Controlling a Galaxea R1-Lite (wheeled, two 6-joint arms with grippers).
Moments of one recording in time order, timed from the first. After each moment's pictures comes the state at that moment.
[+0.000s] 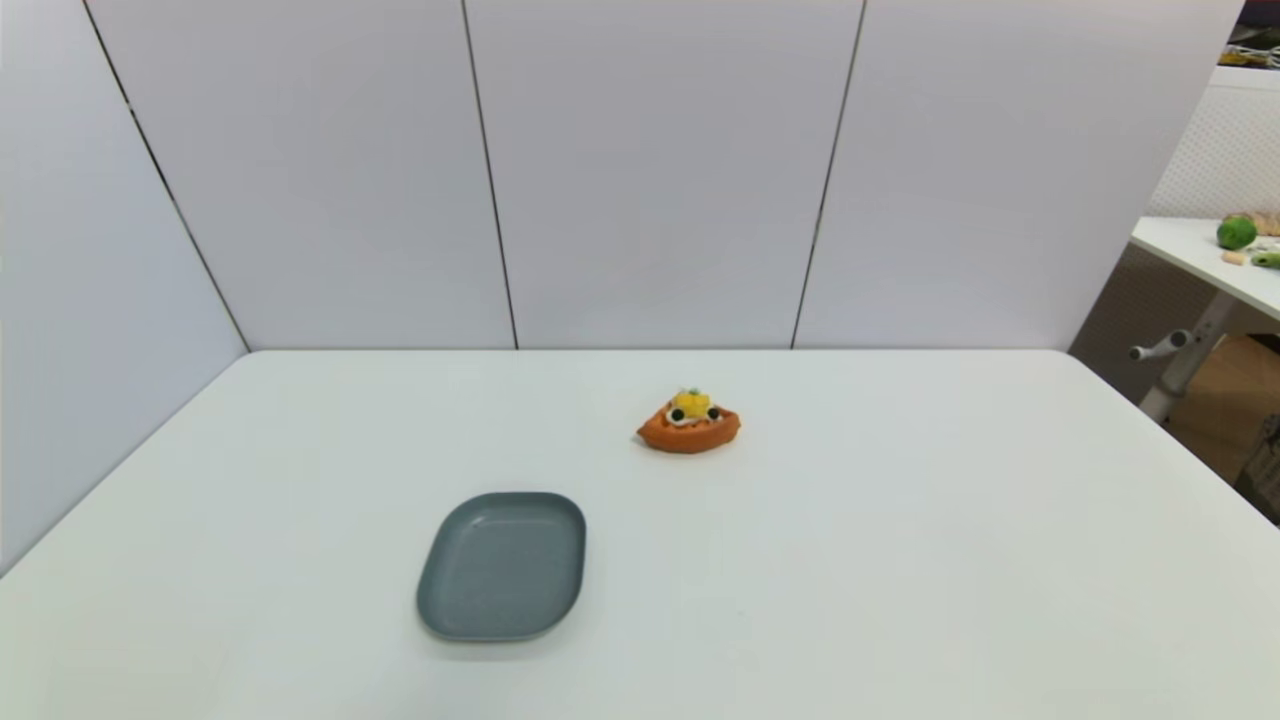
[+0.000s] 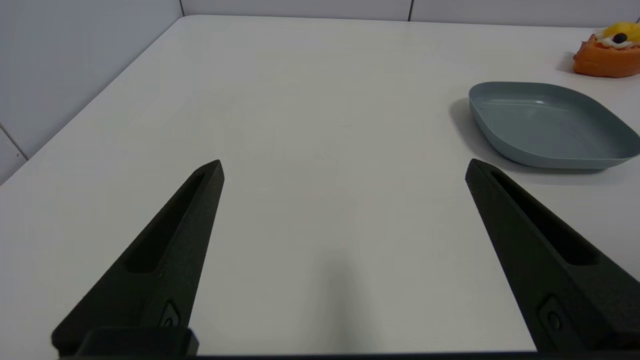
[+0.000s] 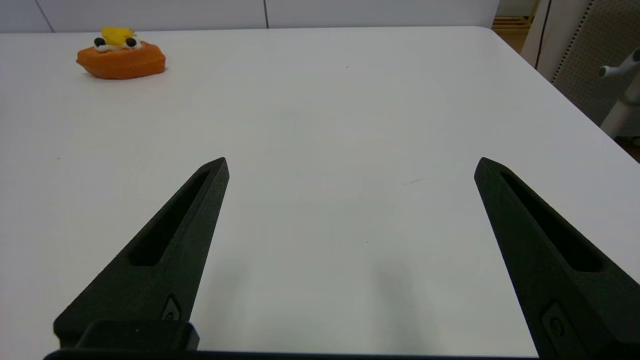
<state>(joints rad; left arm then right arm) 0.01 0.00 0.00 0.00 0.00 0.00 0.00 0.00 0.00 -0.01 0.00 0.01</state>
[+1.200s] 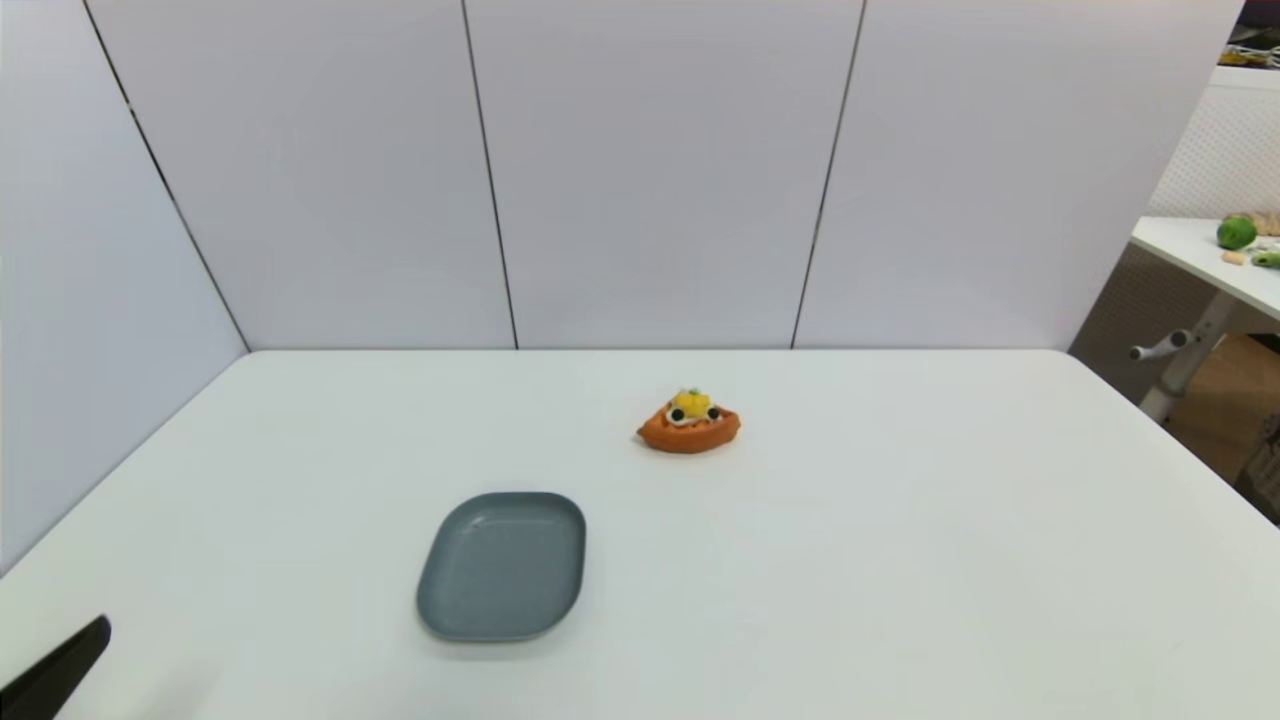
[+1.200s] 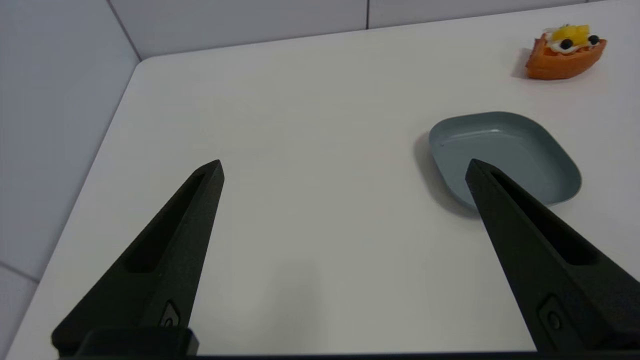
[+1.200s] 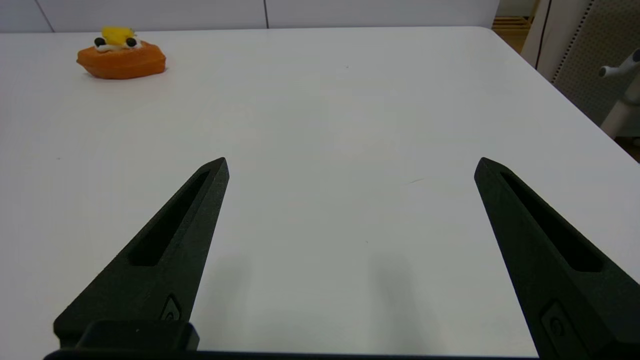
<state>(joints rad) -0.04 0.53 -0.38 -0.01 -0.10 0.11 0.00 0.00 0.00 -0.01 0.00 0.01</state>
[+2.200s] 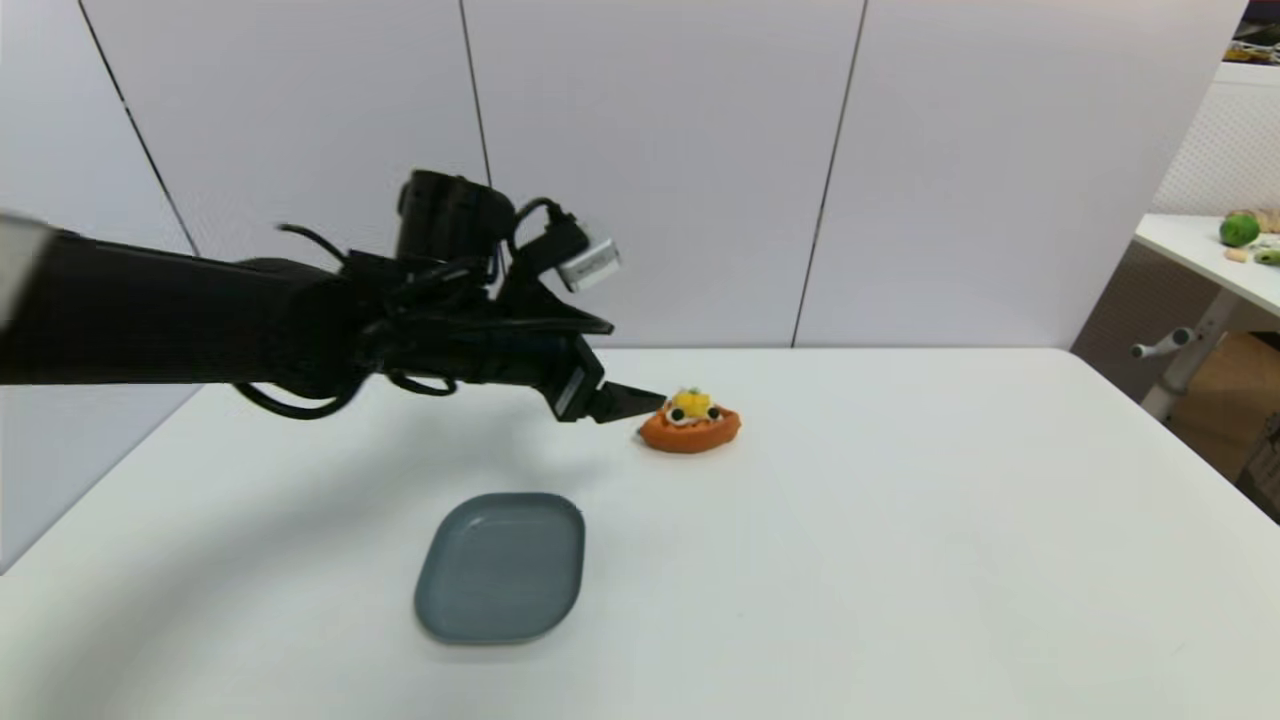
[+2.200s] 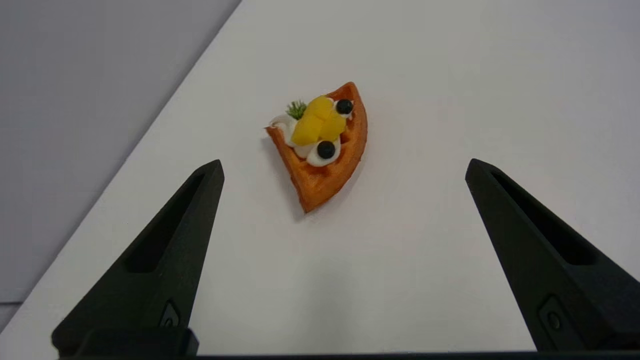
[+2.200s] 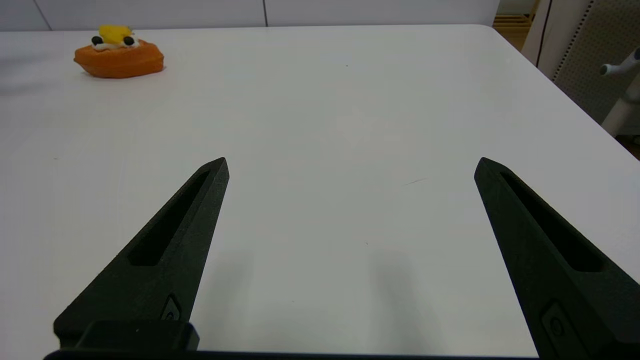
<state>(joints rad) -0.52 1.94 -1.41 -0.04 -0.45 0.46 0.00 0.00 0.00 -0.01 0.00 0.01</state>
